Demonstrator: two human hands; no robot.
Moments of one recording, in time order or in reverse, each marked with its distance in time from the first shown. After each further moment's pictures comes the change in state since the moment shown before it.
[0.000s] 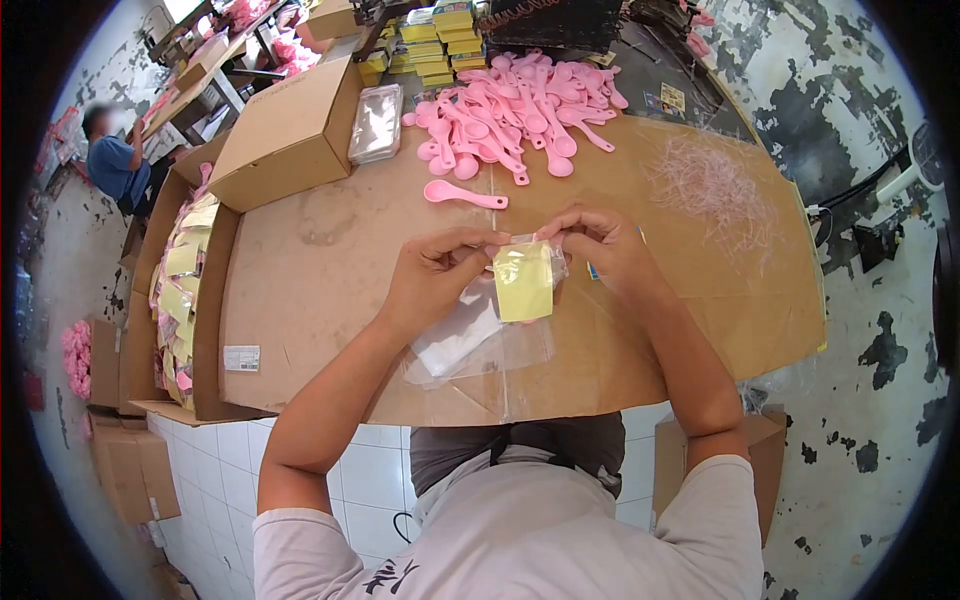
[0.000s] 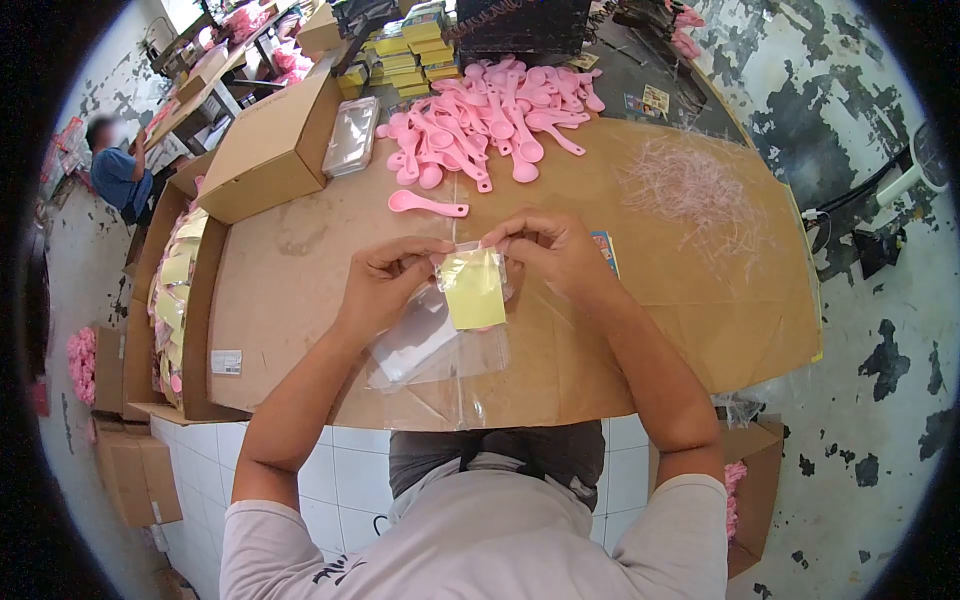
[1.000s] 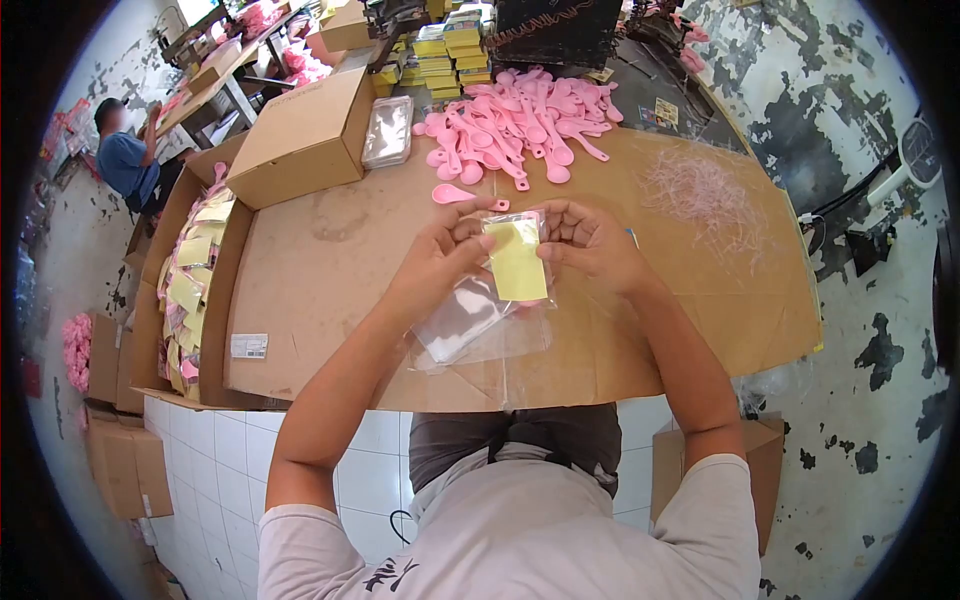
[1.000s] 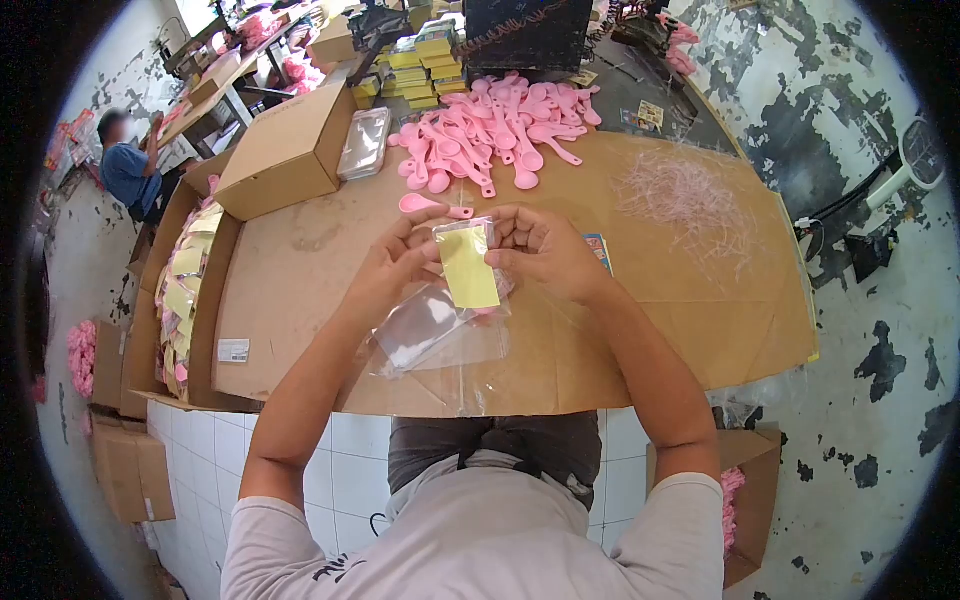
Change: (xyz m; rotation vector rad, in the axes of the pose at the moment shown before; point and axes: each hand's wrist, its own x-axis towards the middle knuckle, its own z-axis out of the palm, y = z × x) left_hand -0.003 0.031 0.009 -0.255 -0.023 -0.080; right_hand -0.001 -0.010 0.005 0.138 -0.171 0.060
